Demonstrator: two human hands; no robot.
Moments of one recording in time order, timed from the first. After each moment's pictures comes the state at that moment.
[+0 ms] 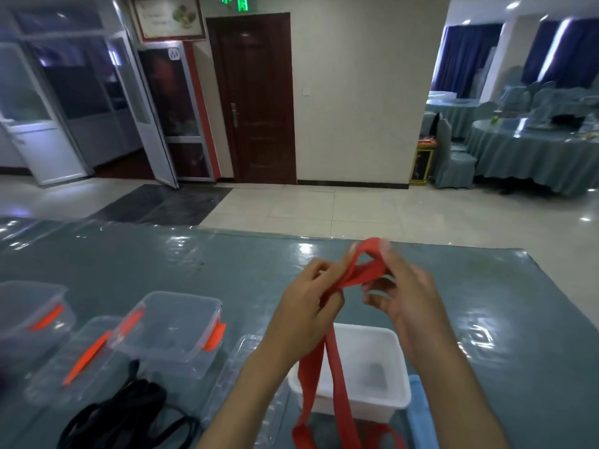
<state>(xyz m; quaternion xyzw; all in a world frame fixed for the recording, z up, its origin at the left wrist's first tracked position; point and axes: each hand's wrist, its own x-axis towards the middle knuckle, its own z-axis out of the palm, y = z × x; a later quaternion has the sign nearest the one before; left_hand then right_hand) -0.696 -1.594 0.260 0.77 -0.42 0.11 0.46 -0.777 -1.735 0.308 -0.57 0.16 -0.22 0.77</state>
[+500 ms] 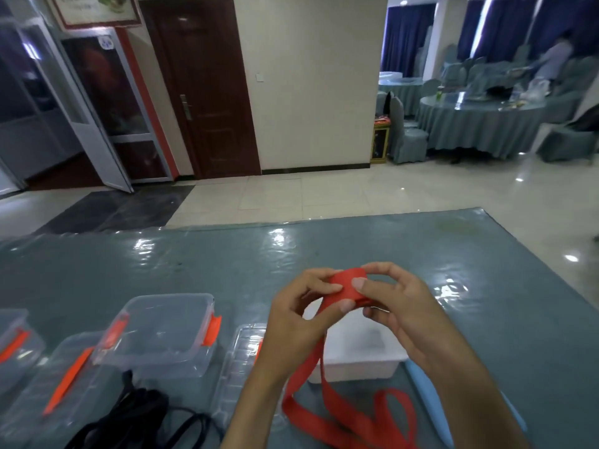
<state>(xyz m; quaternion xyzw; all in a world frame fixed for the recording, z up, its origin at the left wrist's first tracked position) -0.723 -1.541 0.228 0.58 -0.37 -0.04 0.73 -0.814 -1.686 0.271 -0.57 0.20 -0.16 0.78</state>
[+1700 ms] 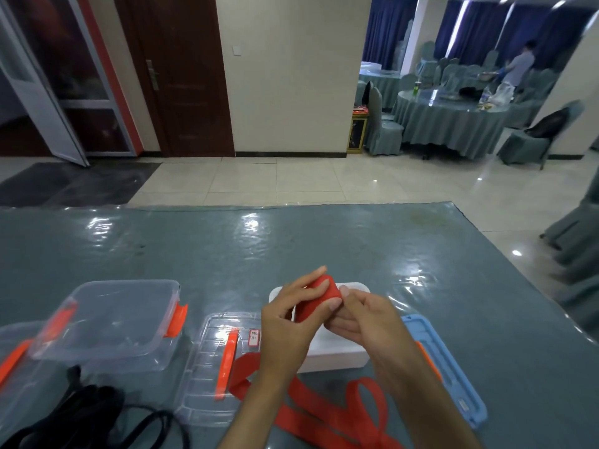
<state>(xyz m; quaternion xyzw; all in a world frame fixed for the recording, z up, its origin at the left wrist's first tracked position) -0.717 -1.571 0.163 0.59 -0.28 -0.02 0.76 -0.801 -1.673 0.215 -0.61 0.26 -0.13 0.74</state>
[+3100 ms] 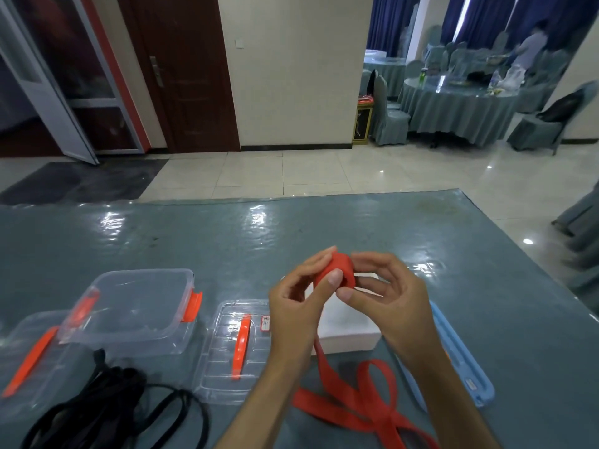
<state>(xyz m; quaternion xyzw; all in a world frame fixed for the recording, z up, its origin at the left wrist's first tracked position) -0.743 -1.557 0.201 0.49 -0.19 -0.11 0.84 -0.825 -1.668 0.223 -0.65 0.10 -0.30 0.69</state>
